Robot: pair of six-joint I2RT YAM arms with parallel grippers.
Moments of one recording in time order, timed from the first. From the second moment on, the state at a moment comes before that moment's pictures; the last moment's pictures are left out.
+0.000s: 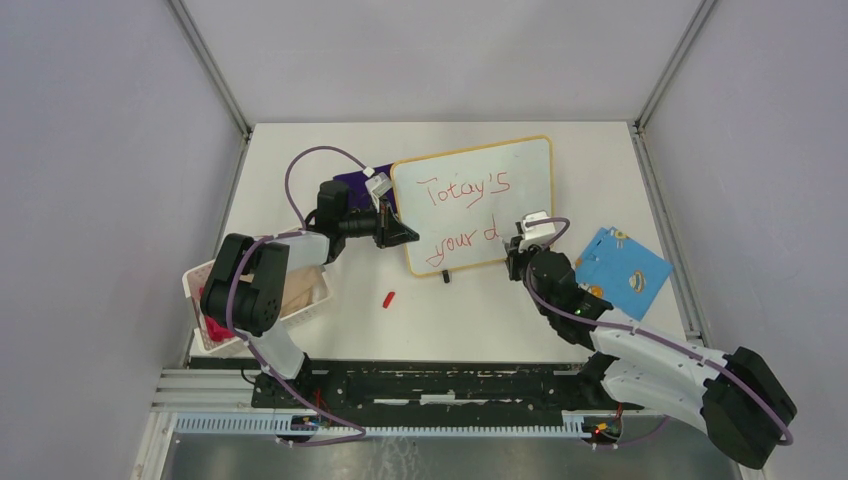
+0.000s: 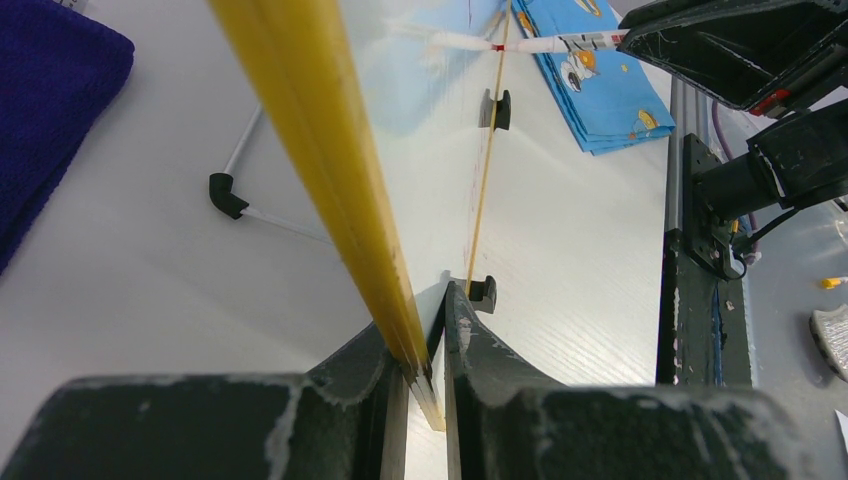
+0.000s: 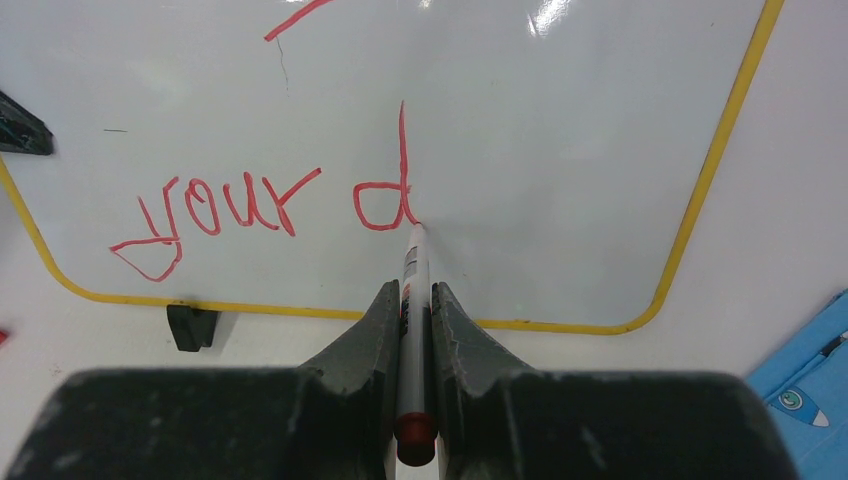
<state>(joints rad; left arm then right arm) -0.26 1.70 0.77 0.47 1.00 -0.11 0.75 0.96 0.38 0.30 0.48 0.14</state>
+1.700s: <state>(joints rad) -0.27 1.70 0.77 0.47 1.00 -0.11 0.71 0.97 0.43 0.29 0.45 0.13</state>
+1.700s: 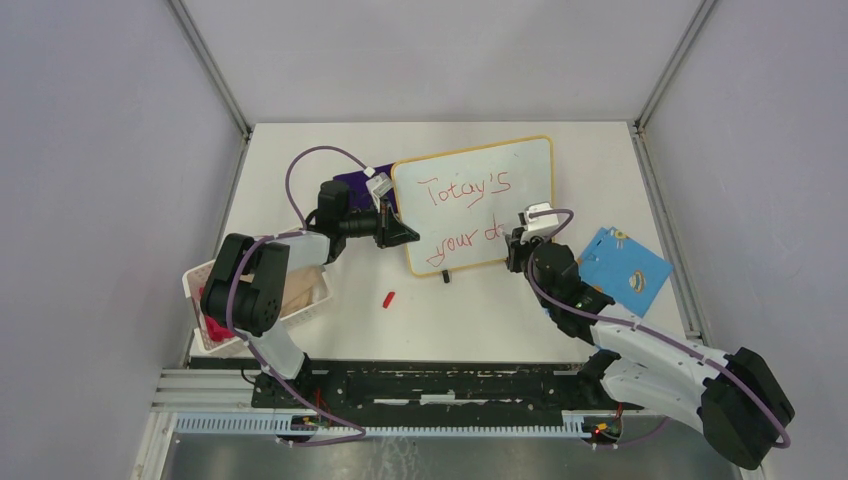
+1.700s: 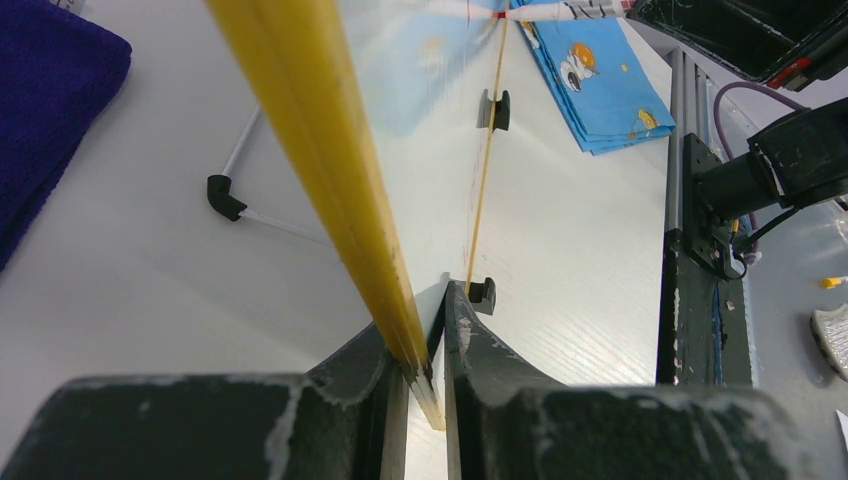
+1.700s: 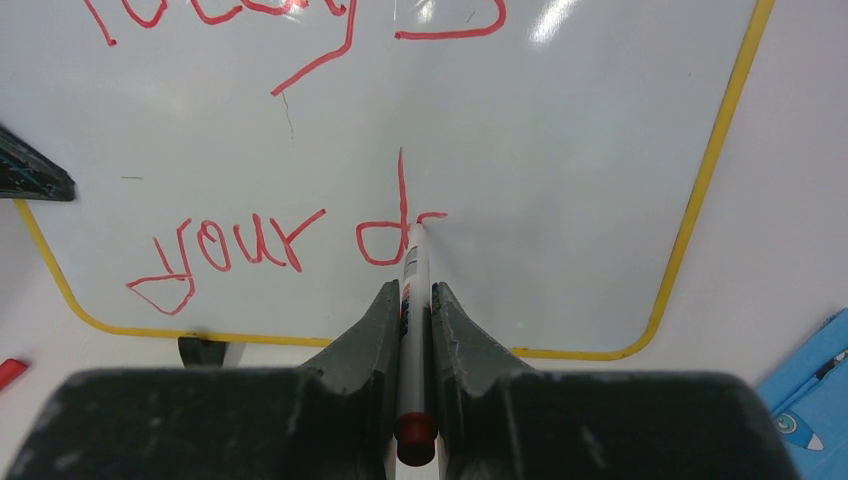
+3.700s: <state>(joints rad) -0.27 1.70 0.77 0.47 0.99 -0.11 0.70 0.96 0.41 0.28 0.49 0.13</state>
